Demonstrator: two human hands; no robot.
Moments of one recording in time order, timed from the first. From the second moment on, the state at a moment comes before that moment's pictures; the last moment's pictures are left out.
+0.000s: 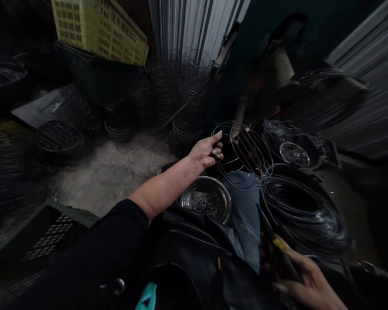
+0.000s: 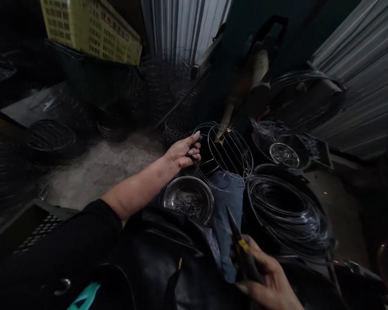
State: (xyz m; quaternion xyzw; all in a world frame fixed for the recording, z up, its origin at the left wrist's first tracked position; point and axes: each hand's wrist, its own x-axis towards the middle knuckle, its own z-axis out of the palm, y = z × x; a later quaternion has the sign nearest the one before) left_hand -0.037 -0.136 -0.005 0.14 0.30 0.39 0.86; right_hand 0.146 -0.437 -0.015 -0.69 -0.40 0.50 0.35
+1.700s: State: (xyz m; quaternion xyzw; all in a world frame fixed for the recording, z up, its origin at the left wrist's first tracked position) left_hand -0.028 -0.127 -0.003 0.42 0.37 0.40 0.72; right_hand 0.081 -0.318 0.009 -0.65 -0.73 -0.02 -0.20
